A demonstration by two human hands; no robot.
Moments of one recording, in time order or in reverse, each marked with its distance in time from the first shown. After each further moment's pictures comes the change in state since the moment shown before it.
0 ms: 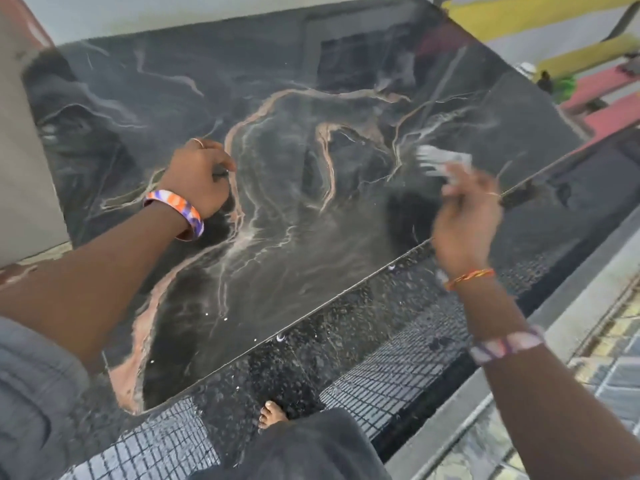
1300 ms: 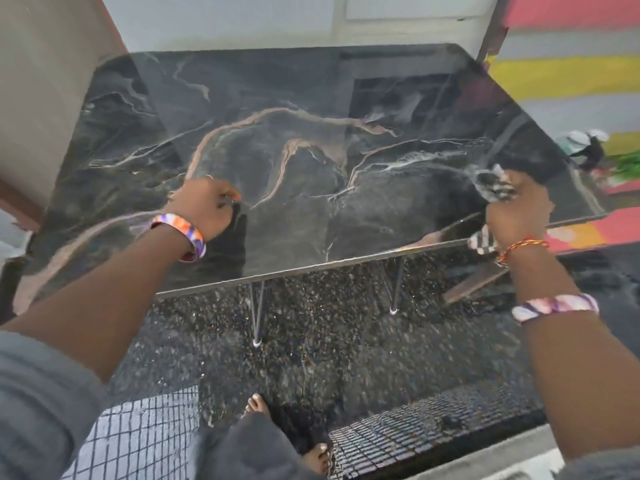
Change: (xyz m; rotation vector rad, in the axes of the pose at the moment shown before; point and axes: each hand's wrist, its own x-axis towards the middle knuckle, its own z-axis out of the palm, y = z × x) left_hand -0.052 0.128 0.055 0.097 0.071 -0.311; right_hand 0.175 0.133 -0.046 0.072 -0.376 0.094
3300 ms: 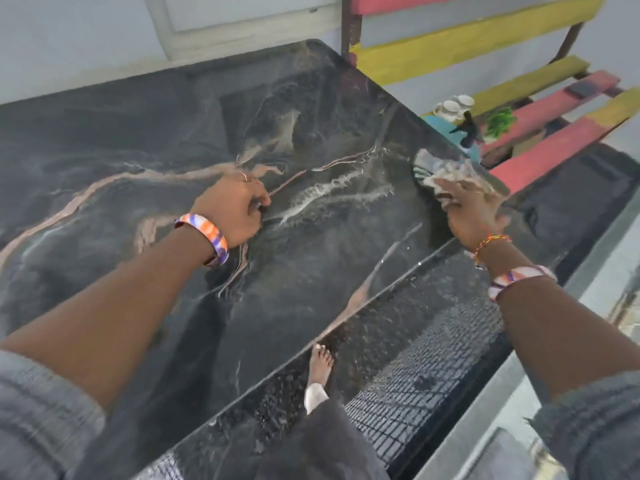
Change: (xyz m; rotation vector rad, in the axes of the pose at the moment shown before) left_hand 0.162 0.163 0.096 -0.022 -0.225 0.577; right_hand 0.122 0.093 0.006 -0.306 -0.099 0.179
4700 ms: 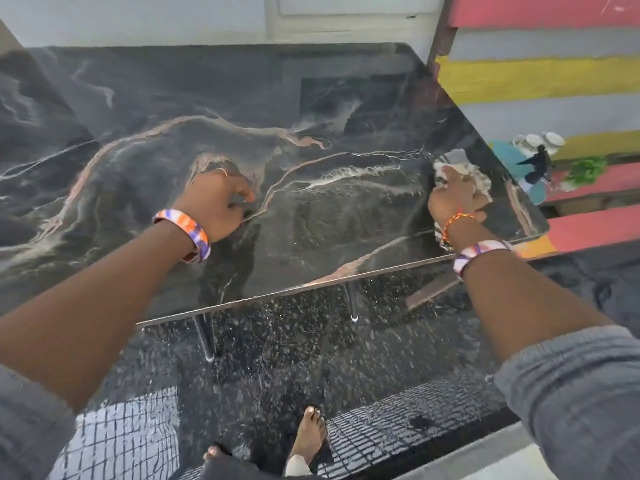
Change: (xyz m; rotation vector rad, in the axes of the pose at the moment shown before) left_hand -0.108 0.036 -0.017 0.028 0.112 -0.359; right_hand 0.022 -0.050 0.028 0.186 -0.111 -0.100
